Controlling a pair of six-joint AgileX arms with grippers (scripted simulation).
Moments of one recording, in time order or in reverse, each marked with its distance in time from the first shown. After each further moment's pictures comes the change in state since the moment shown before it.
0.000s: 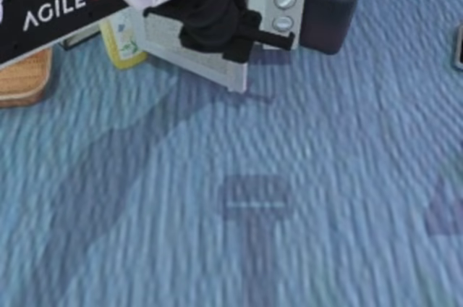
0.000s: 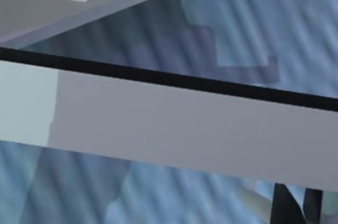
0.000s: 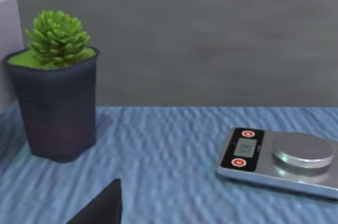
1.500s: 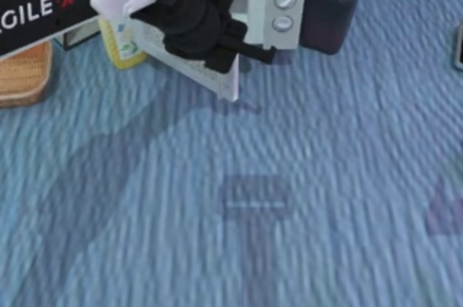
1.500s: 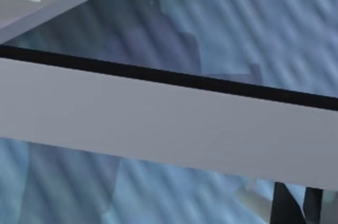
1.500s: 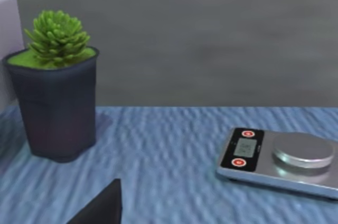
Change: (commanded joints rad) left arm 0.039 -0.087 -0.117 0.043 0.067 0.130; right arm 0.000 0.000 0.000 0.000 0.000 0.000
